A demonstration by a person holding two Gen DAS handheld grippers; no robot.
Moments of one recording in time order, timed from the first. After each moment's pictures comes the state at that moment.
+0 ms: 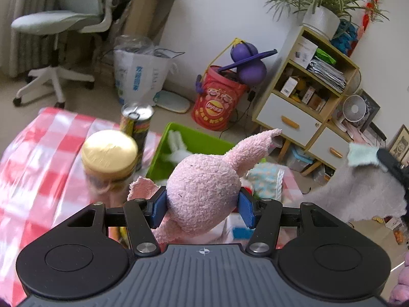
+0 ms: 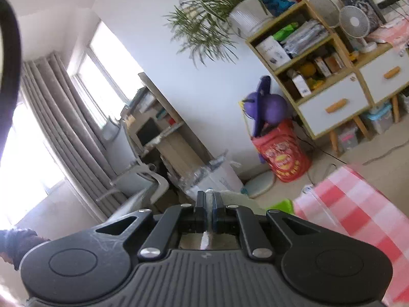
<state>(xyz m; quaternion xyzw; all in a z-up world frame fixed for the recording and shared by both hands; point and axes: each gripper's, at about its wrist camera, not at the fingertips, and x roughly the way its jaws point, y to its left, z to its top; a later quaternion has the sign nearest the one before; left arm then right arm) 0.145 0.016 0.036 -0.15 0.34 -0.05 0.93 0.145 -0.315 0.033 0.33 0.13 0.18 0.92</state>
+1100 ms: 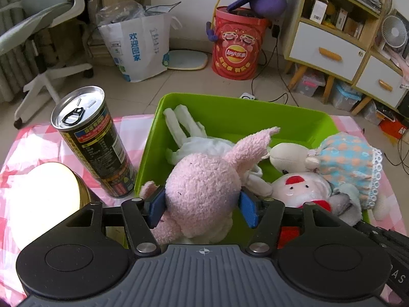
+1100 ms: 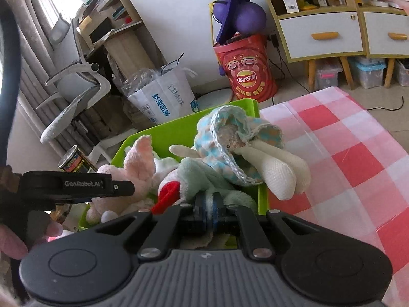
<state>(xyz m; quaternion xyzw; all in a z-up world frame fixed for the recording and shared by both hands) 0.285 -0.023 -0.046 -0.01 0.45 -0.01 0.89 0.254 -0.257 -0.102 0.20 0.34 0.14 0.91</state>
